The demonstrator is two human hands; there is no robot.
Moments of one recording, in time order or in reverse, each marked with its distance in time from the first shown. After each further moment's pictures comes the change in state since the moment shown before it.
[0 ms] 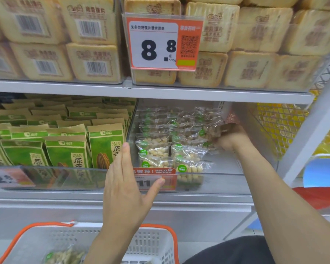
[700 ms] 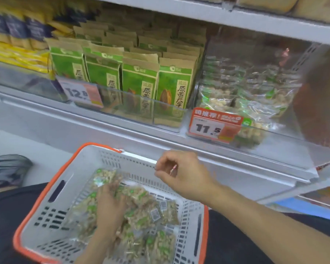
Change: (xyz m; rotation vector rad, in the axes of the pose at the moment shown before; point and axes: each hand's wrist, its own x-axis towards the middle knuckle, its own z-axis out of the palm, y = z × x) left_hand -0.216 -0.172 0.003 -0.190 -0.140 -0.913; right_hand -0.245 -0.004 0.167 -0.006 -0.676 -0.816
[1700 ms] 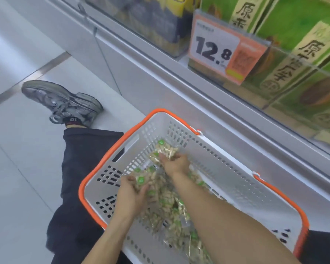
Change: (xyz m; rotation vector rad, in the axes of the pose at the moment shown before) left_hand 0.038 -0.093 -0.084 -0.065 -0.045 -0.566; right_hand 0.159 0.084 0.331 0.284 -0.075 0.958
